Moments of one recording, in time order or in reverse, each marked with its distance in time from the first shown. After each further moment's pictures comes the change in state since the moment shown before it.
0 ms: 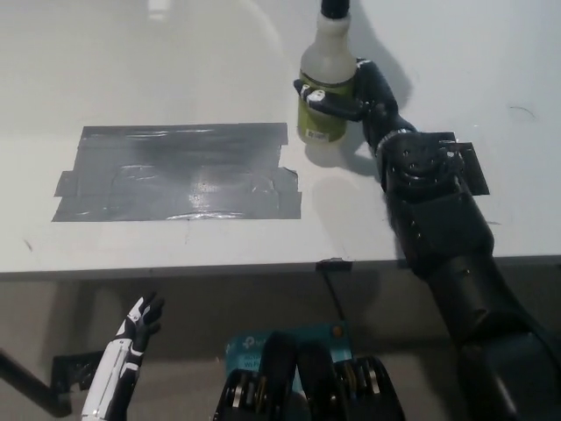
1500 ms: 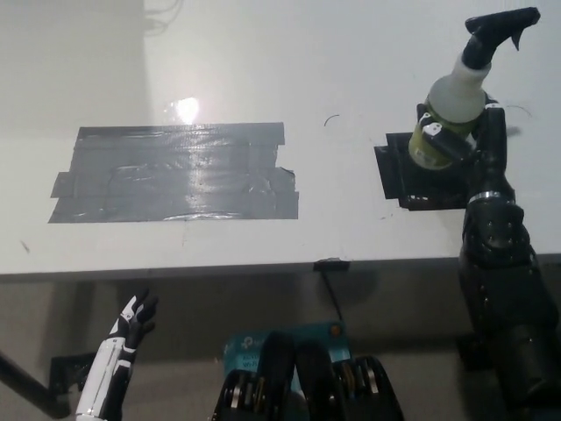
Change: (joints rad) left_arm -0.002 -0.002 0.018 -0.003 -0.017 0.014 0.000; right_arm 0.234 -0.089 -0.115 -0.115 -0.056 -0.243 -0.181
